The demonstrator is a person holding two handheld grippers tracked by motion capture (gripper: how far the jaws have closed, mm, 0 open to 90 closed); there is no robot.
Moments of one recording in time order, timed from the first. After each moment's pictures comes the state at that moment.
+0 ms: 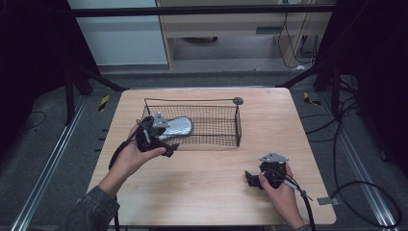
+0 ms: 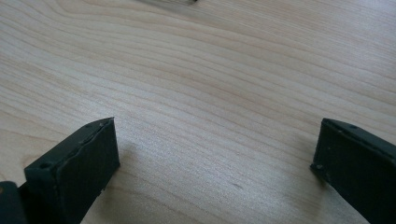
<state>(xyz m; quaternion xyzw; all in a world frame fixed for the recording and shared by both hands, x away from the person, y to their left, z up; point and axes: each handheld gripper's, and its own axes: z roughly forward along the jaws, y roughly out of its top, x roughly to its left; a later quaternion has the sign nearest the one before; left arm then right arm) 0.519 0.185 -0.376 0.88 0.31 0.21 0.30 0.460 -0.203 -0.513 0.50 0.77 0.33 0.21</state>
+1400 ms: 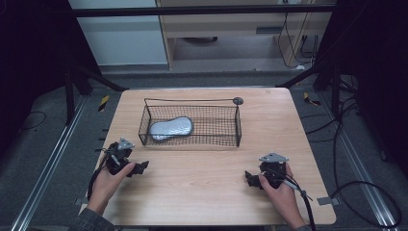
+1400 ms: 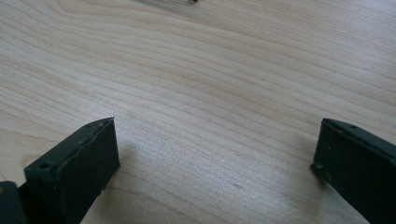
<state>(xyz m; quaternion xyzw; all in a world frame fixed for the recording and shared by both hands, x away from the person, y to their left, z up) 0.499 0.293 -0.469 0.83 0.45 0.19 0.29 0.460 -0.203 -0.513 0.50 0.77 0.33 0.21</state>
